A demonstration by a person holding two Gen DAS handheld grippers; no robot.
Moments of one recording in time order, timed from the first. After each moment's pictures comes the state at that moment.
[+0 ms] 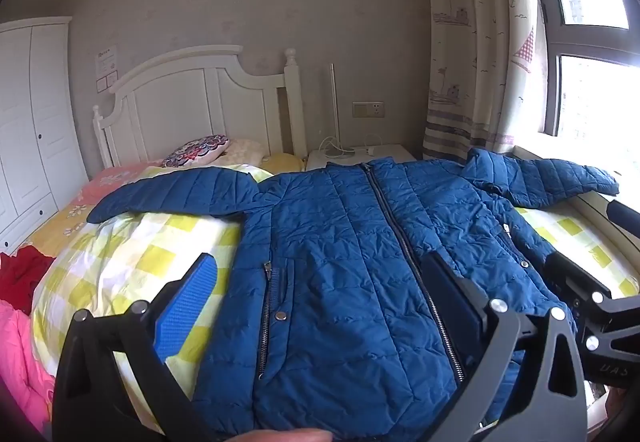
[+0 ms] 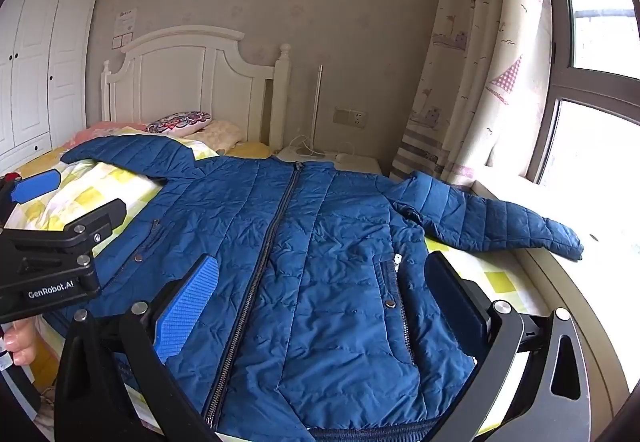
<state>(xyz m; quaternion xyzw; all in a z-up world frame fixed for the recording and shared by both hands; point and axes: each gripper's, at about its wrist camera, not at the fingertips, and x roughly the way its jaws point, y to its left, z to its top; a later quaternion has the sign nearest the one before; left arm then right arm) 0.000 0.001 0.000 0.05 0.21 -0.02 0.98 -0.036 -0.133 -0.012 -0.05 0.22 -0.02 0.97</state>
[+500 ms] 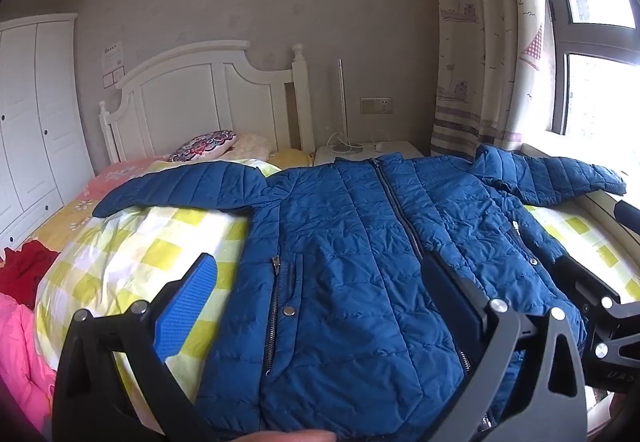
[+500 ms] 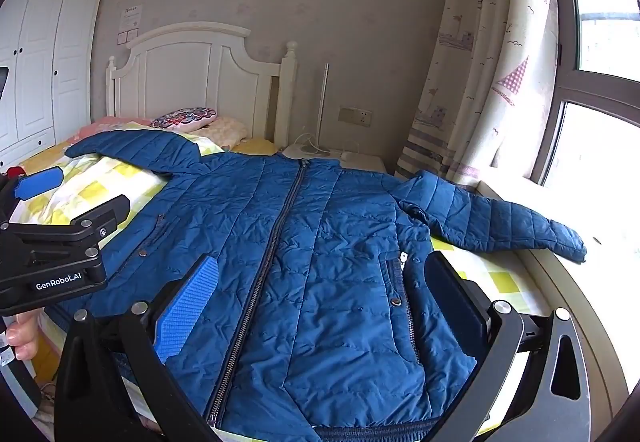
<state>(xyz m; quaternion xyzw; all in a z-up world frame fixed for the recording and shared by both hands) 0.004 0.011 -0.006 0.05 0.22 -0.01 0.97 -0.038 -0.130 -0.011 -0.06 0.22 -0.01 0.97</state>
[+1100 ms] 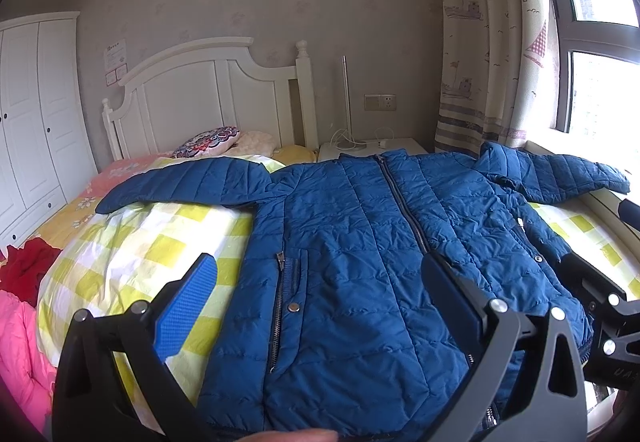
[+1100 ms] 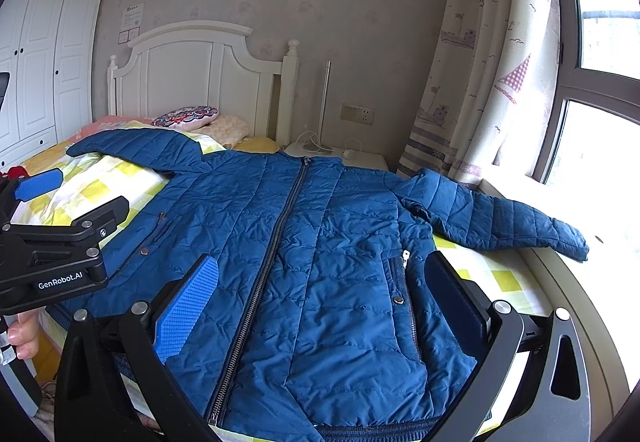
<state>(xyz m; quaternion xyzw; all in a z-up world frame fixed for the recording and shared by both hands) 0.004 0.016 -0.009 0.05 0.22 0.00 0.97 -0.035 -0.128 -0.018 -0.06 0.23 -0.01 0.97</state>
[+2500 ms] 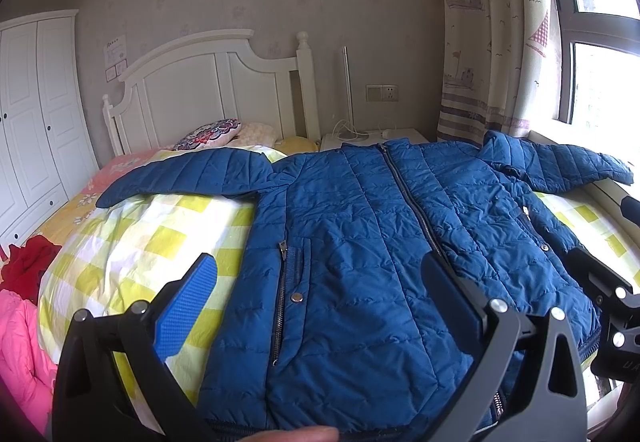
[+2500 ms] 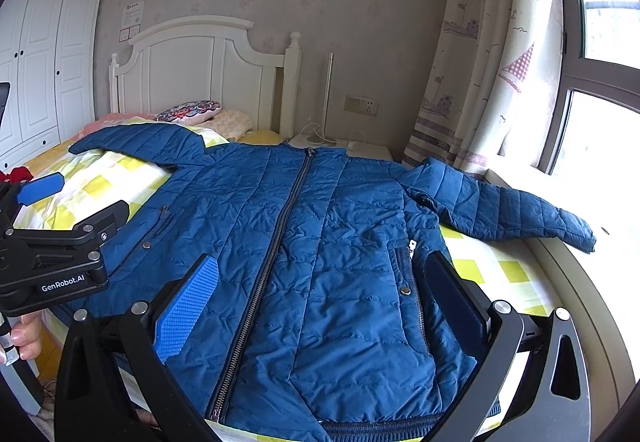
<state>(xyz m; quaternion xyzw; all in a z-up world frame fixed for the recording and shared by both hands) 0.004 0.016 -0.020 0.05 0.23 0.01 0.97 -0.037 -0.124 -0.032 -0.05 0.24 0.00 0.97</state>
